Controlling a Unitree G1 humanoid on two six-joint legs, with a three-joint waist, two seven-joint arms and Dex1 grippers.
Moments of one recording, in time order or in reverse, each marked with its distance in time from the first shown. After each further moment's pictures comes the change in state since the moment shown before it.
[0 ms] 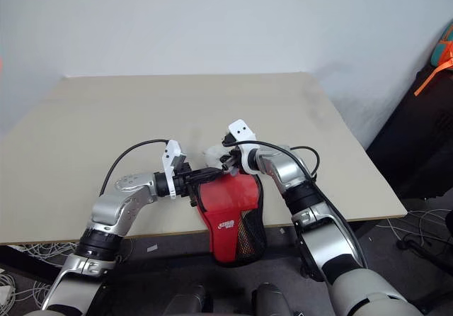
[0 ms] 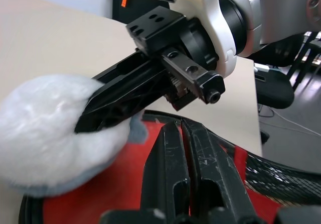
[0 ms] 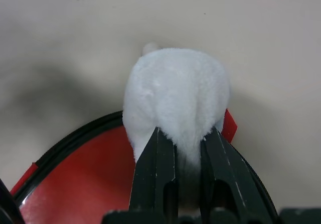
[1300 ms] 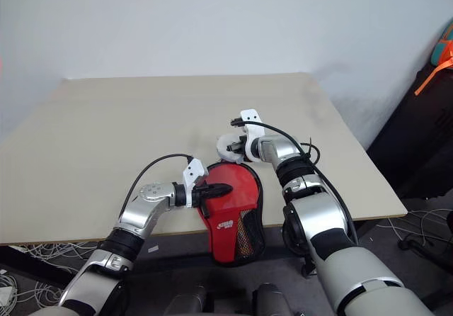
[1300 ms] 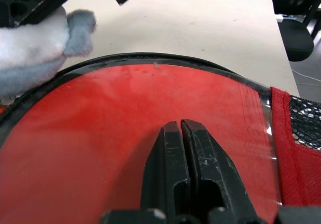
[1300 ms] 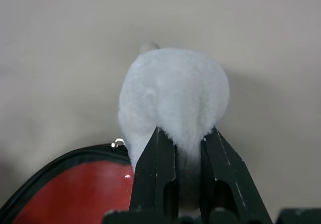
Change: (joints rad) left arm -0.019 -0.078 -0.091 0.278 0.212 -0.249 -0.025; right arm -0.239 0.055 -0.210 0.524 -0.010 -0.134 -0.169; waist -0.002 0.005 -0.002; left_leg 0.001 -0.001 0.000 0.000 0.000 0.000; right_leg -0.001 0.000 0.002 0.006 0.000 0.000
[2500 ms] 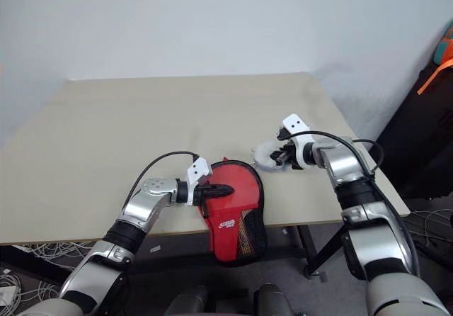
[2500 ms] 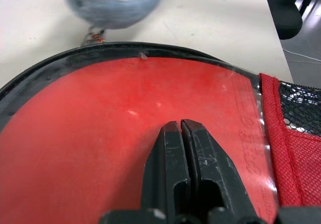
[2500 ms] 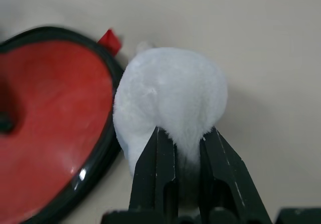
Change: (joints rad) left arm -0.069 0.008 -0.035 0.066 0.039 0.010 -0.068; right arm 0.354 -0.446 0.151 -0.667 -0.055 0.145 0.430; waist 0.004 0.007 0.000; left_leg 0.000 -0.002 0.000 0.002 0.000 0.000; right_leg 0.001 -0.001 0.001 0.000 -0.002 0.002
